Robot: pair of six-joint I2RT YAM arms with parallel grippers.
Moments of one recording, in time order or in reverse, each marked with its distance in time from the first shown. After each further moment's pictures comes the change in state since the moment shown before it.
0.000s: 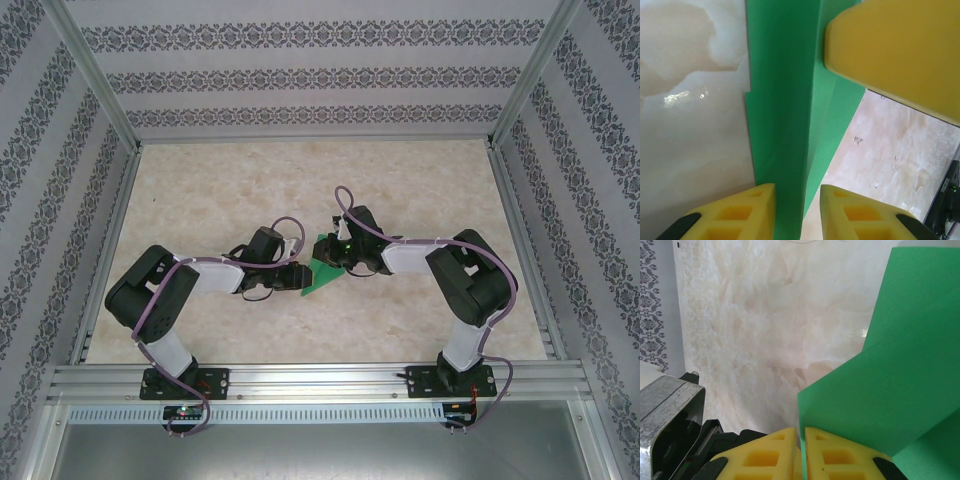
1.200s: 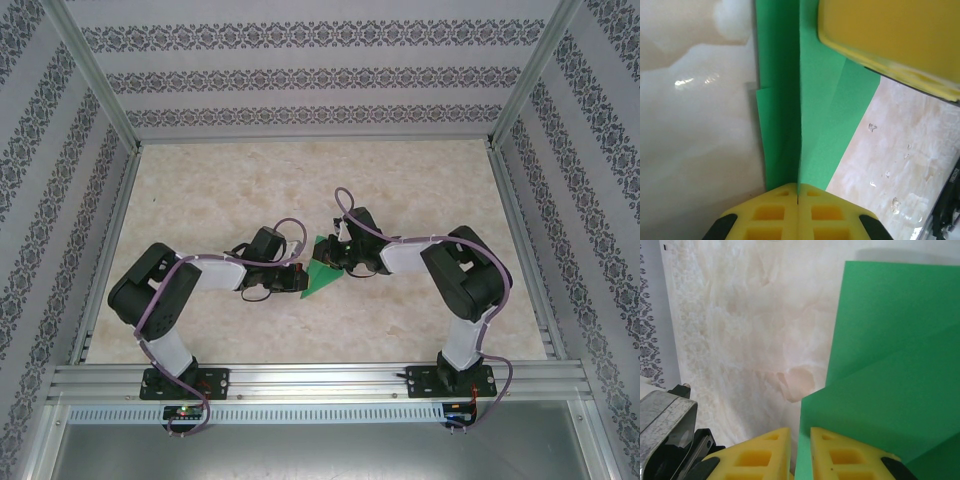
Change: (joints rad) left arm 0.004 0.025 0.031 -0.086 0.027 0.024; right arm -0.004 0.047 0.002 0.016 -0.003 0.017
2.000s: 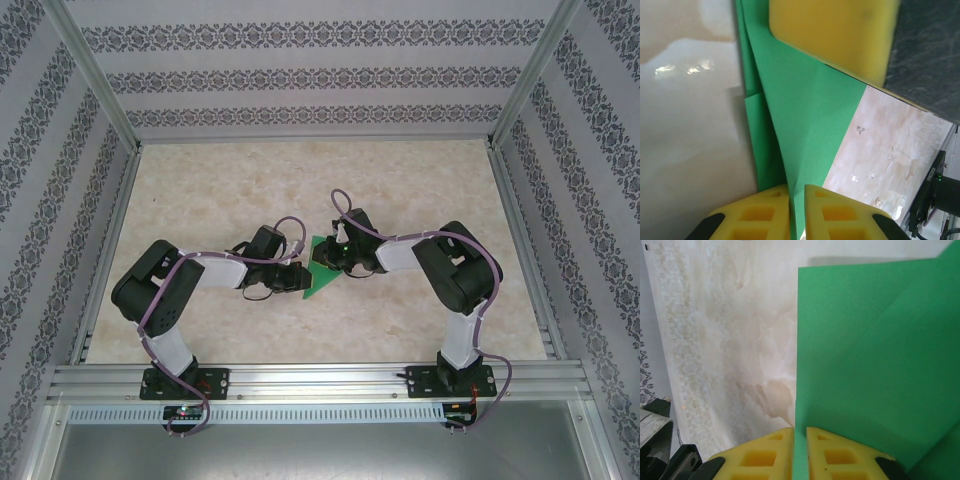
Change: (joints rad) left arm 0.009 0.023 0.013 0.014 0.052 -0.052; right arm -0.004 0.063 0.026 0.003 0.009 -0.002
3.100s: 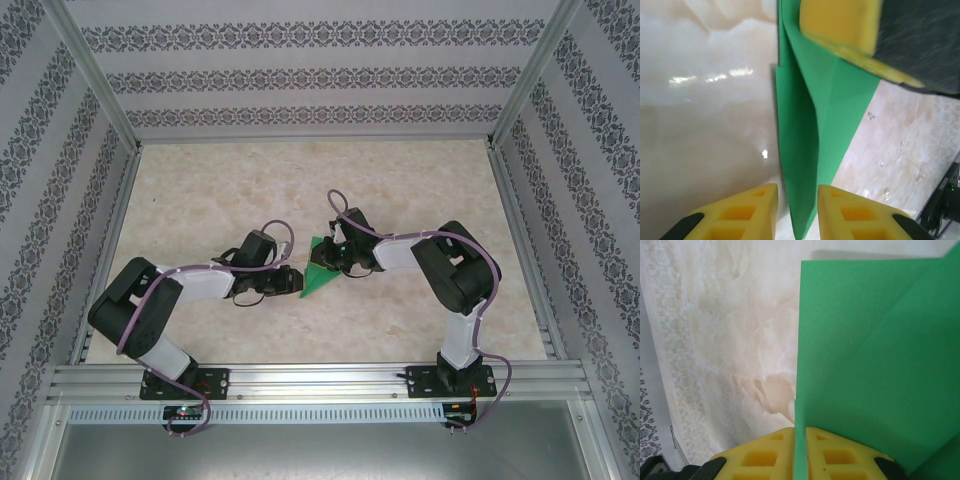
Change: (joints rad) left arm 0.004 -0.182 -0.097 -0.047 -0.119 -0.030; right arm 0.014 0.005 0.032 -0.064 0.006 -0.019
